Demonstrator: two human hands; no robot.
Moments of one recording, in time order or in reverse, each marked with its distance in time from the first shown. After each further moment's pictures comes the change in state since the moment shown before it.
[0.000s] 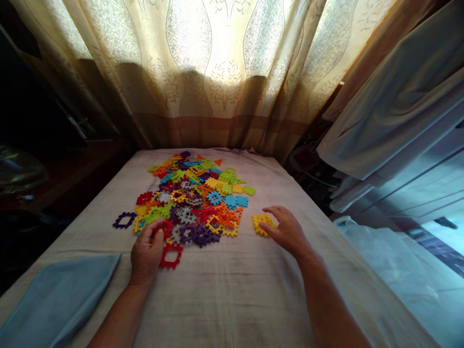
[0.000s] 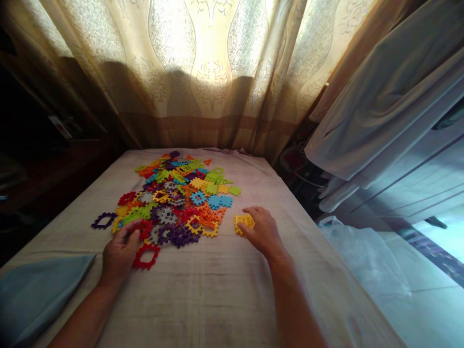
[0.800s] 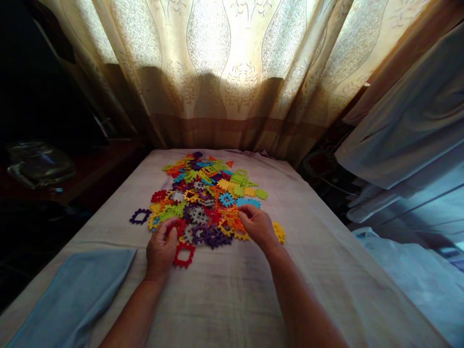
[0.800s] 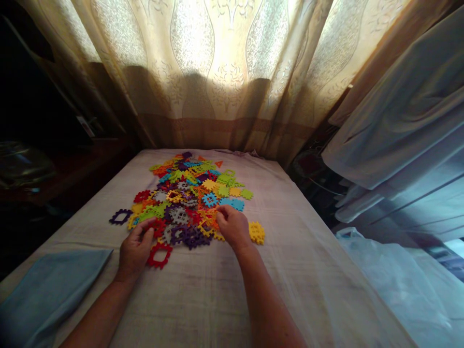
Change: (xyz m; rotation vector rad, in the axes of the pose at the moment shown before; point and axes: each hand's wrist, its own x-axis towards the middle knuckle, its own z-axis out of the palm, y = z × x) left_hand 0.000 -0.005 0.002 -0.052 0.009 0.025; right_hand 0.033 -0.099 0.047 0.354 0.004 0.038
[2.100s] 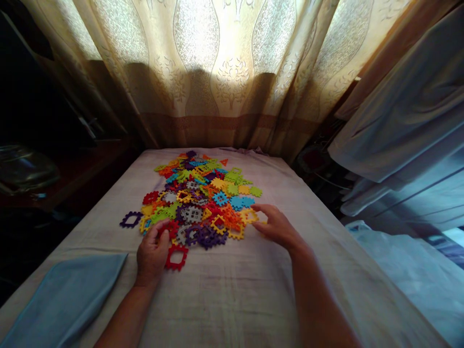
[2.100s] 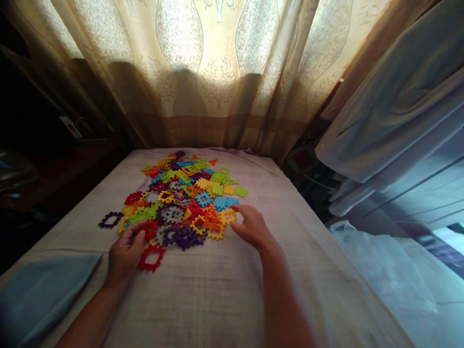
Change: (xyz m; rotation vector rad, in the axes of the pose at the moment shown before) left_hand 0.000 0.002 0.001 0.026 0.019 -0.014; right_hand -0.002 0.049 -0.053 -0.164 -0.153 -0.114
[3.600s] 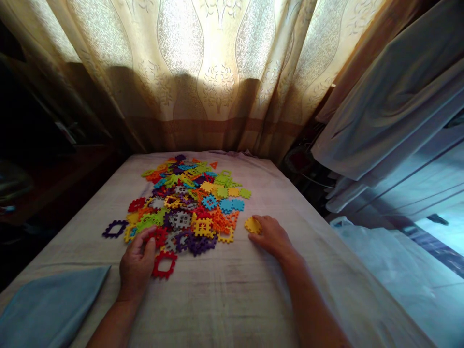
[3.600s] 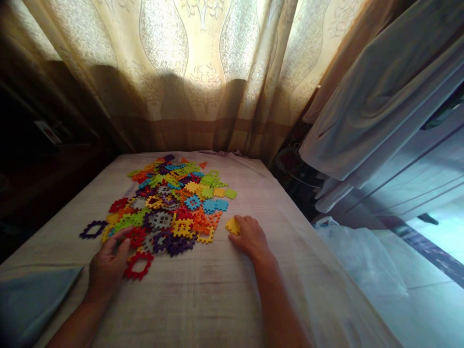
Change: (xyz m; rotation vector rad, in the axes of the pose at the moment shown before) left_hand 0.001 0.004 -0.003 0.038 0.016 0.025; right_hand -0.025 0.018 0.001 -0.284 -0.141 0.264
